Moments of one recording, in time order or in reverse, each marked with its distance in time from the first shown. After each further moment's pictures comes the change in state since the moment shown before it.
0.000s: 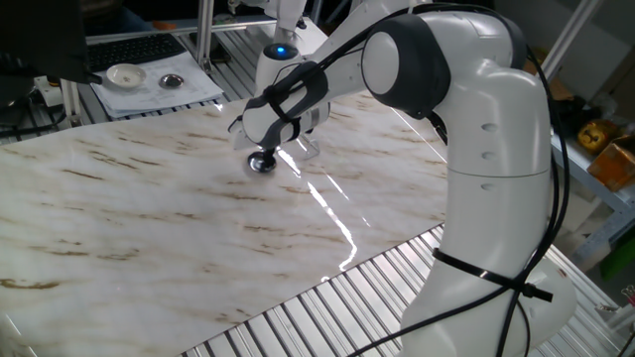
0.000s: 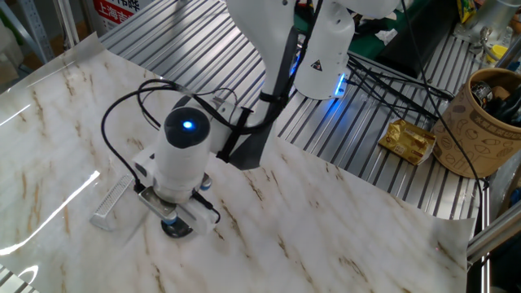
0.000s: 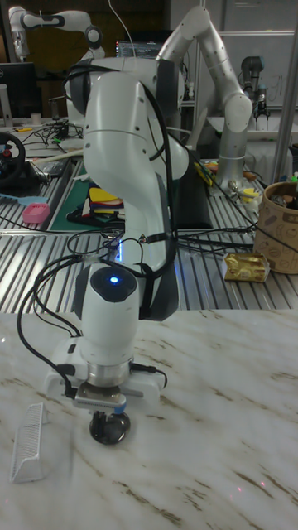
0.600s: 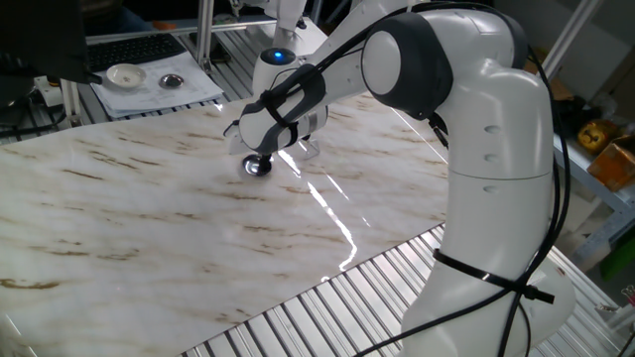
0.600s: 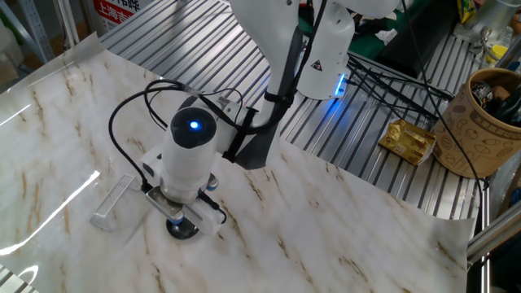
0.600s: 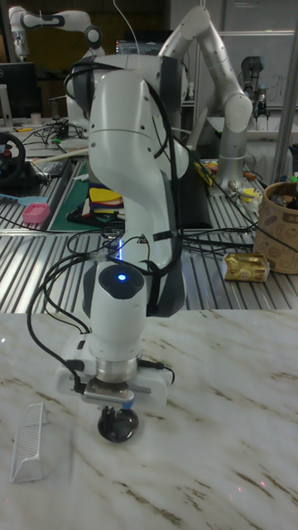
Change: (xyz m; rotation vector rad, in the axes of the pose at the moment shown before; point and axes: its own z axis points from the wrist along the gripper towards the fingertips) arm 0.011 0.012 0.000 -0.014 0.007 0.024
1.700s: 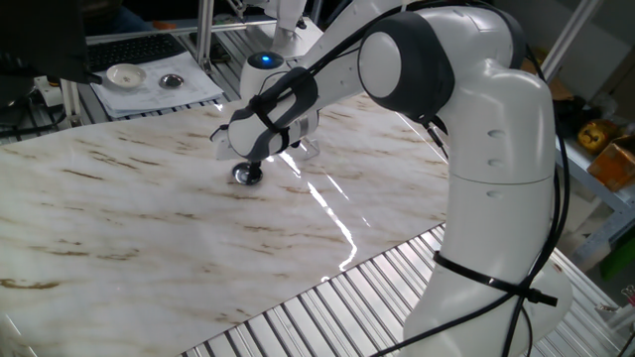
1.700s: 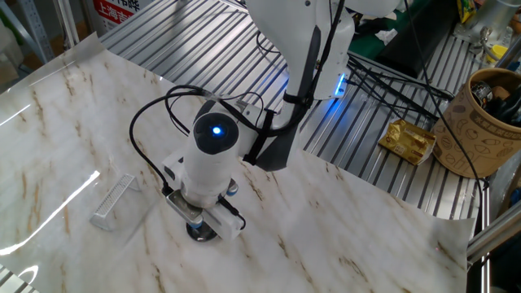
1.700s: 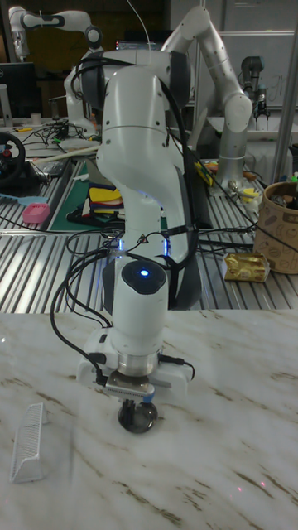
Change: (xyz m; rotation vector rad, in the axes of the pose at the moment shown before) arm 0.018 0.034 -0.006 -0.011 0.015 0.049
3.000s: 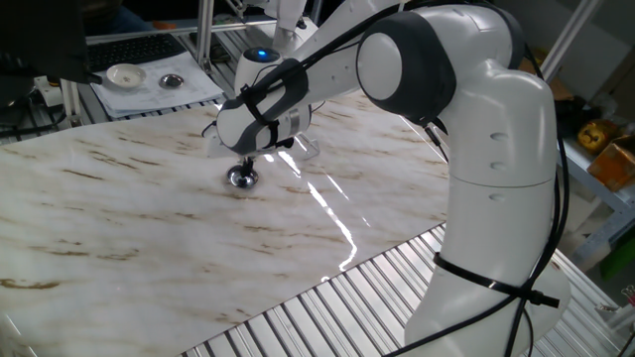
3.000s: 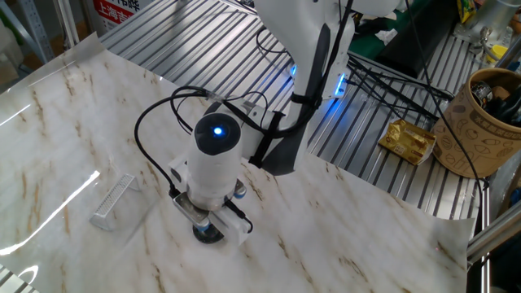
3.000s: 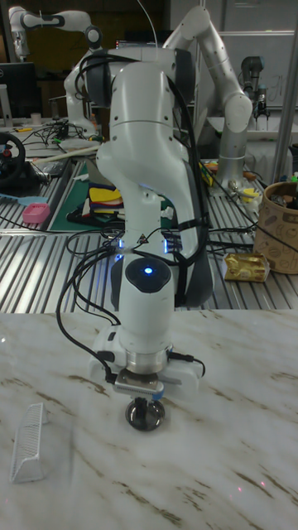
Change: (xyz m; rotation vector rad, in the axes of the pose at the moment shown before) arm 0.006 0.023 -0.009 -0.051 0.042 0.041
